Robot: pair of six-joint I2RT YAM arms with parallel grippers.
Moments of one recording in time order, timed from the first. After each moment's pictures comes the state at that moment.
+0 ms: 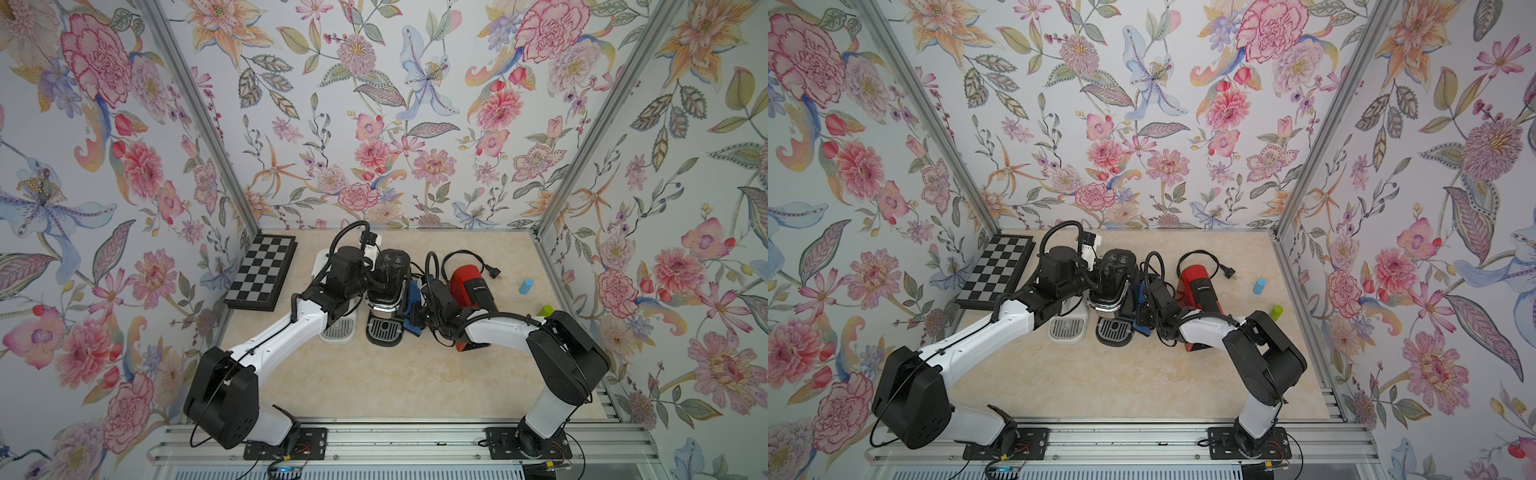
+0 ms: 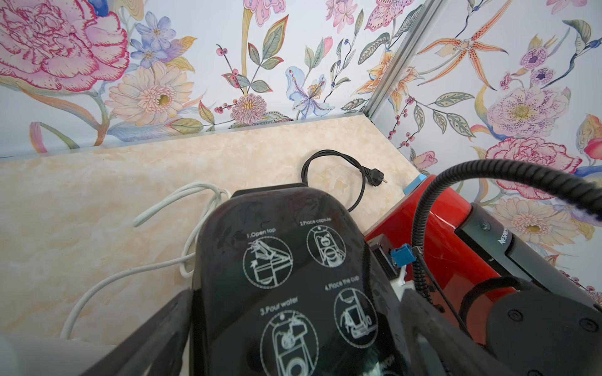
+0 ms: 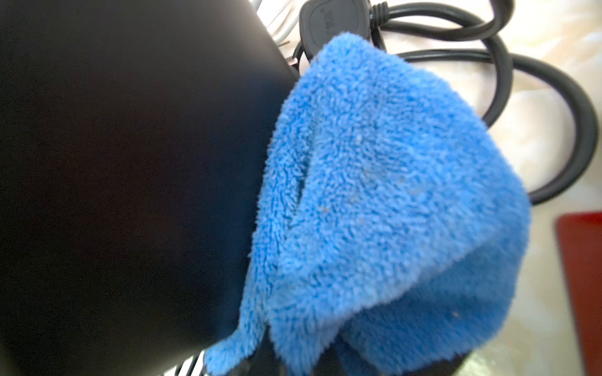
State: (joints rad) left arm -0.56 1.45 1.07 -0.01 0.13 -0.27; right arm 0.72 1.71 0.92 0.03 0.00 0.58
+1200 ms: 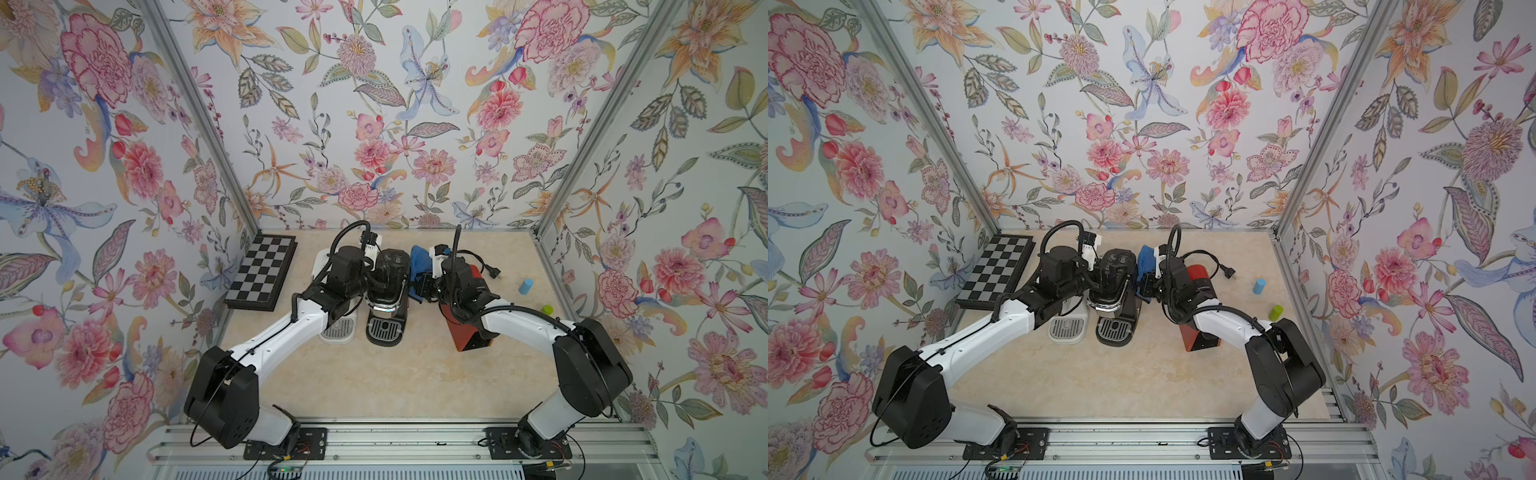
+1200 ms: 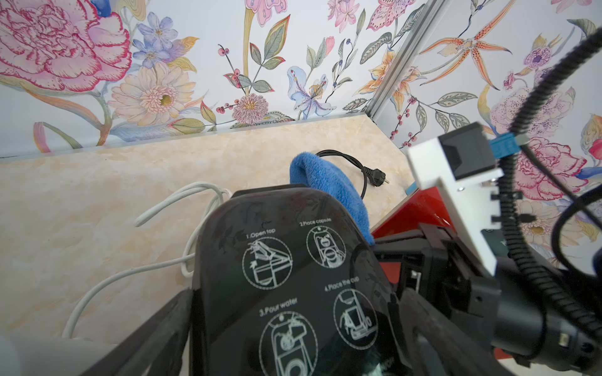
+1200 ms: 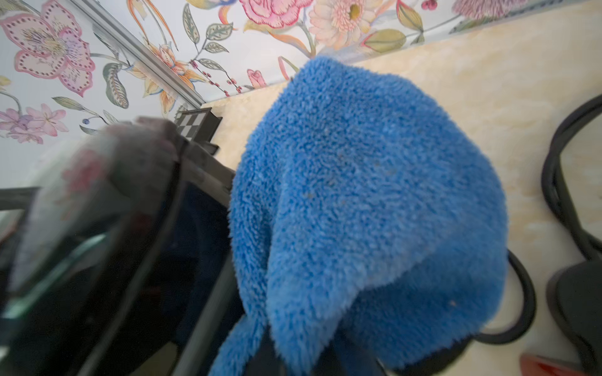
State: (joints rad) left arm -0.56 1.45 1.08 -0.01 0.12 -0.27; right arm 0.61 1.64 0.97 0.17 -0.09 0.56
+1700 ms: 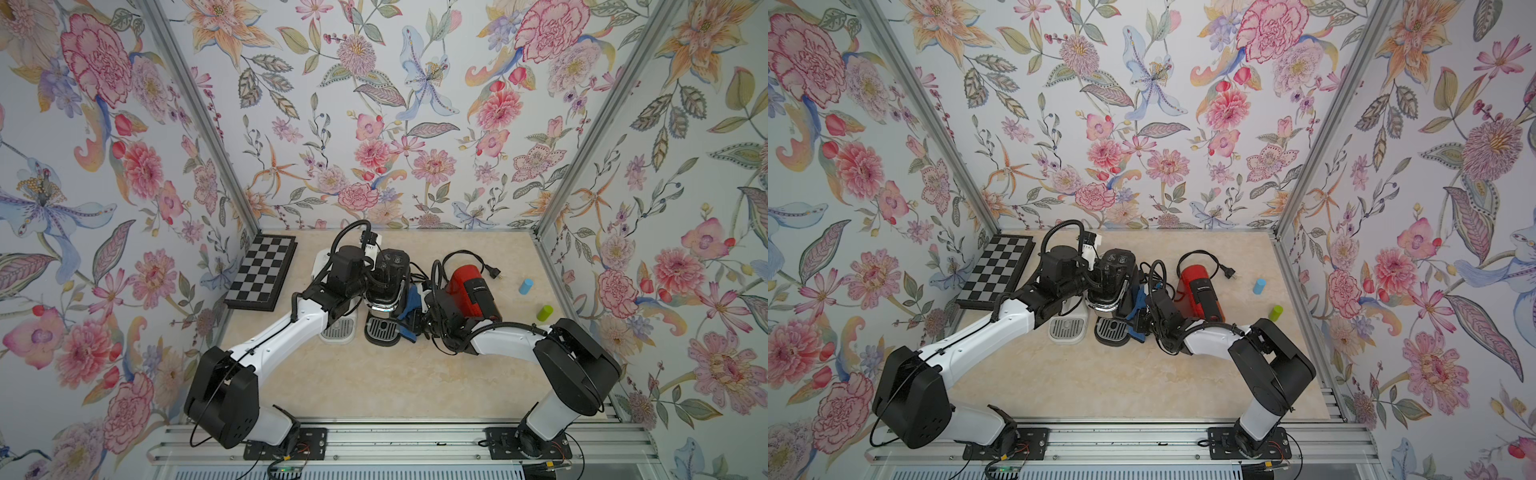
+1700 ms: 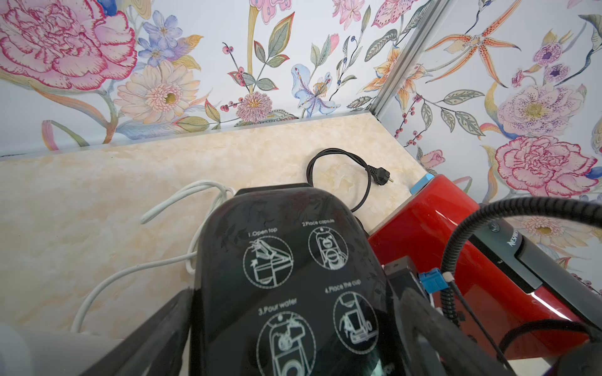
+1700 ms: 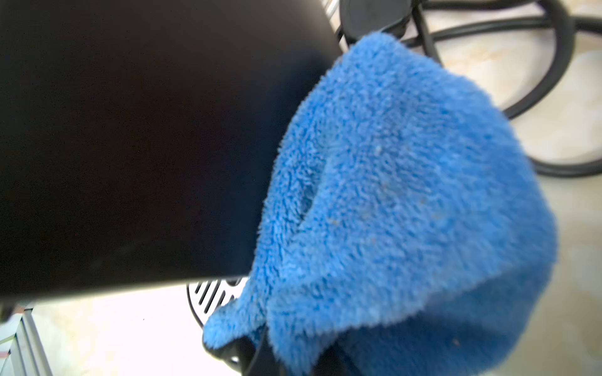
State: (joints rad) left arm -0.57 1.45 1.09 -0.03 0.10 -0.26; right arm 0.78 1.66 0.78 0.21 -0.05 0.67
